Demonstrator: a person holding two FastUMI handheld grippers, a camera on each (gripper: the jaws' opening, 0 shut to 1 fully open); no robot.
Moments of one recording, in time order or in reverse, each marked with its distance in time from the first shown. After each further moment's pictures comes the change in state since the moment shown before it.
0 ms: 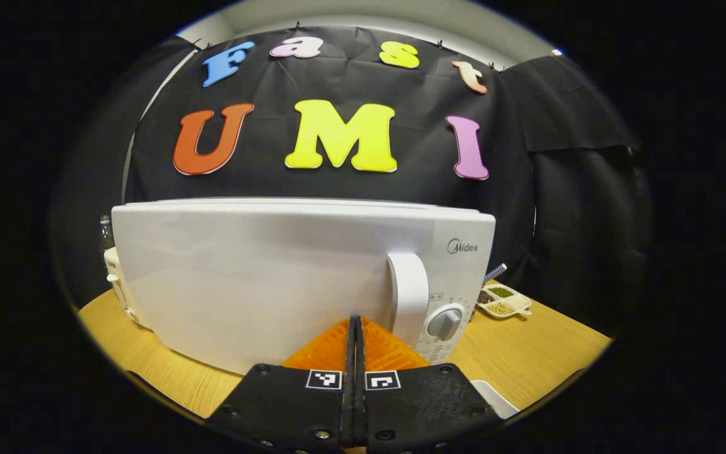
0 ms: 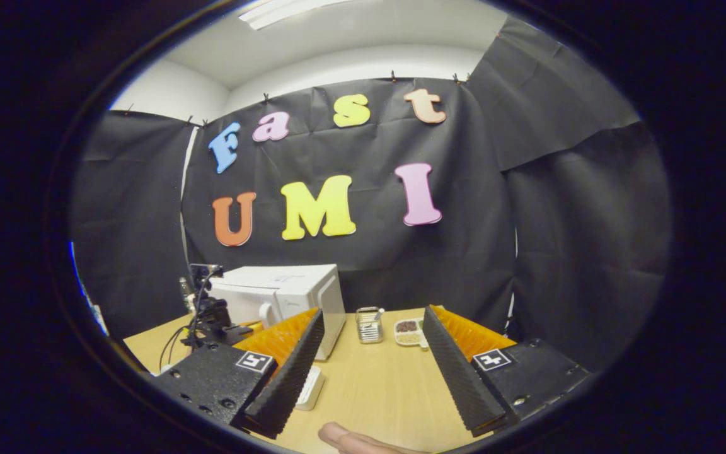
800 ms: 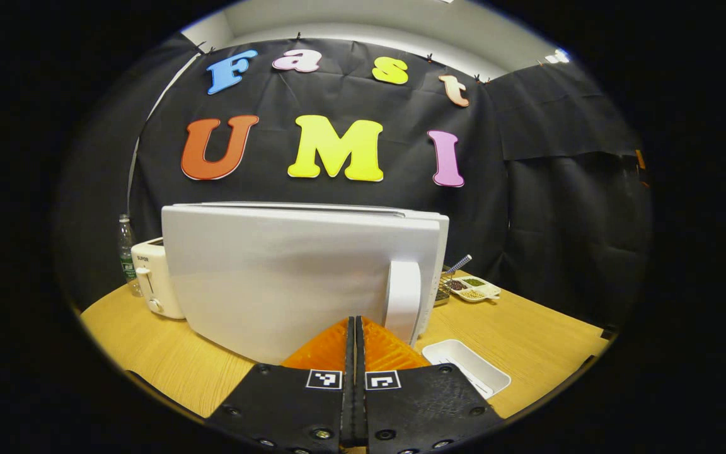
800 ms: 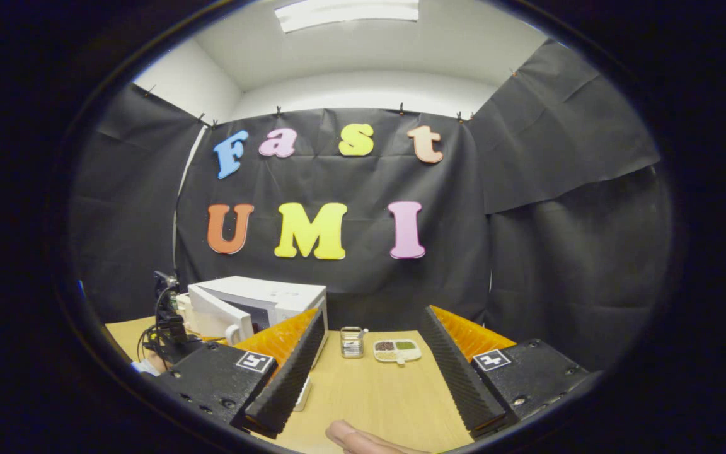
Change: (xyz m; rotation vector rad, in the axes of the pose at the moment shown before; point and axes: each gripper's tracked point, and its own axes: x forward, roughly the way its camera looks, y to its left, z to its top) left arm -0.104 0.016 -0.010 -0.009 -0.030 -0.065; right arm -0.056 0.015 0.047 -0.142 -0.134 -0.124
